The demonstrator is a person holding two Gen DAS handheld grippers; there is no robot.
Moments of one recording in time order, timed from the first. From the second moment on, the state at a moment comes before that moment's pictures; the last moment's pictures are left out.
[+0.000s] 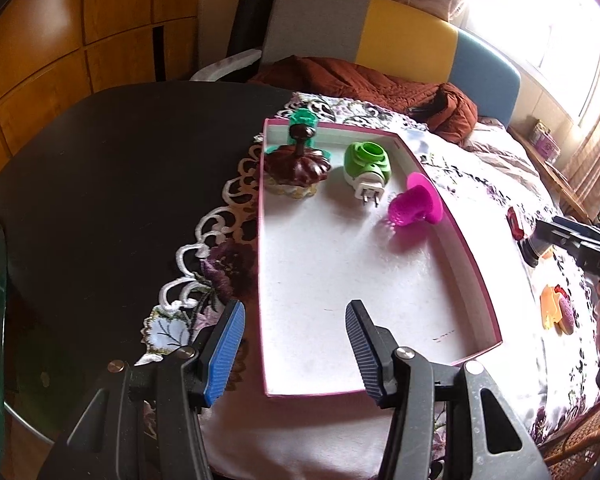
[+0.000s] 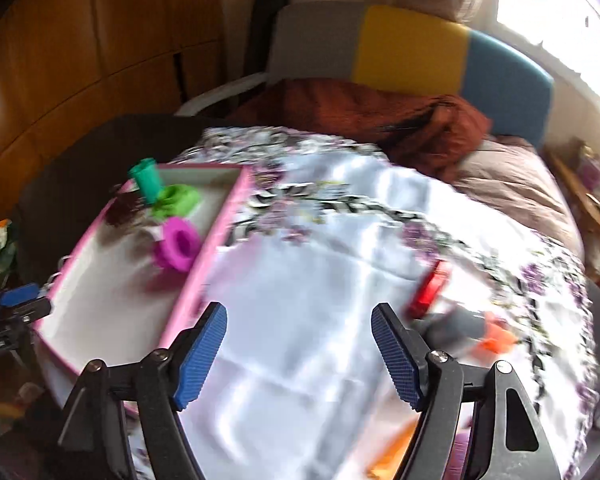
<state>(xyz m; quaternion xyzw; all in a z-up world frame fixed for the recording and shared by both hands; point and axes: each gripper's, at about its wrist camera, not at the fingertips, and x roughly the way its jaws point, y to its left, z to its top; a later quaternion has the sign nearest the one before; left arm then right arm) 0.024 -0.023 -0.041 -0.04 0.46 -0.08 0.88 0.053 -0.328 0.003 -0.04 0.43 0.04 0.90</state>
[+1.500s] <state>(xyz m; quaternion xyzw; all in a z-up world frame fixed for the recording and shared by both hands) 0.049 -0.210 -0.017 0.05 0.46 -0.27 0.84 0.015 -0.523 -0.020 0.26 0.40 -0.26 0.84</state>
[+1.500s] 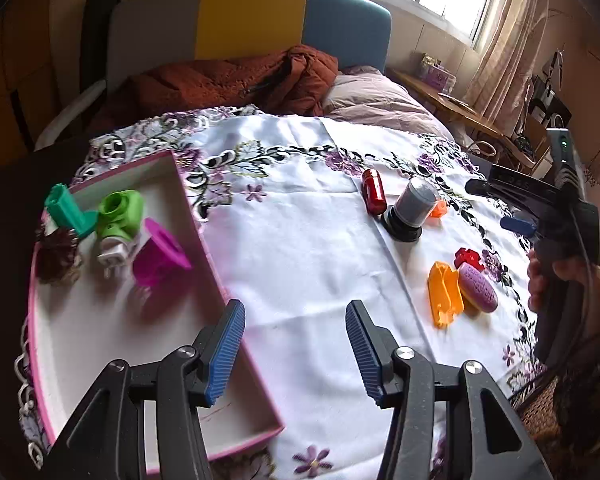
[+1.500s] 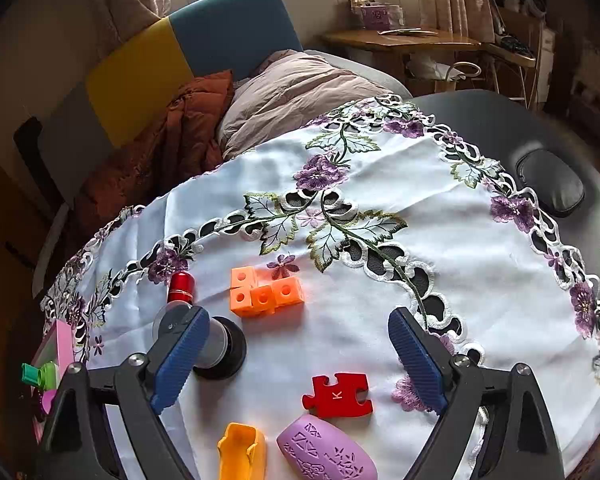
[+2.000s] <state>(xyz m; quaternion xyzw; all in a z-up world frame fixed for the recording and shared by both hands) 0.125 -0.321 -0.034 0.07 0.48 -0.30 0.82 0.014 -0.529 -0.021 0.29 0.39 -0.25 0.84</state>
